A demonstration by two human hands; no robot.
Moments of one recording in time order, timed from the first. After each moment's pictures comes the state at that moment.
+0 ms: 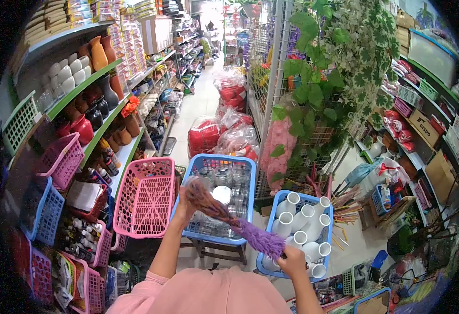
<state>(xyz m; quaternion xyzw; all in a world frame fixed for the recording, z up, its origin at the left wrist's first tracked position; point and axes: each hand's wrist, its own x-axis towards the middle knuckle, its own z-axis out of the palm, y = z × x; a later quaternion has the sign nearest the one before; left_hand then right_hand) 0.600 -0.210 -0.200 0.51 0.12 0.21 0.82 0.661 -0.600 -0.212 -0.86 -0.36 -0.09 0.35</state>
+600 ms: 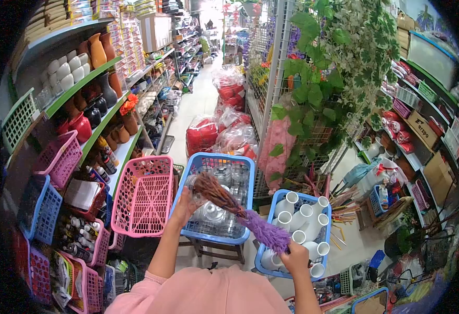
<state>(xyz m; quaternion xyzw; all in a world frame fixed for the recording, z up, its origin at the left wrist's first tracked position) 0.596 -0.212 -0.196 0.51 0.10 0.20 0.83 0.659 -0.594 -0.188 -0.89 -0.28 -0.11 0.33</state>
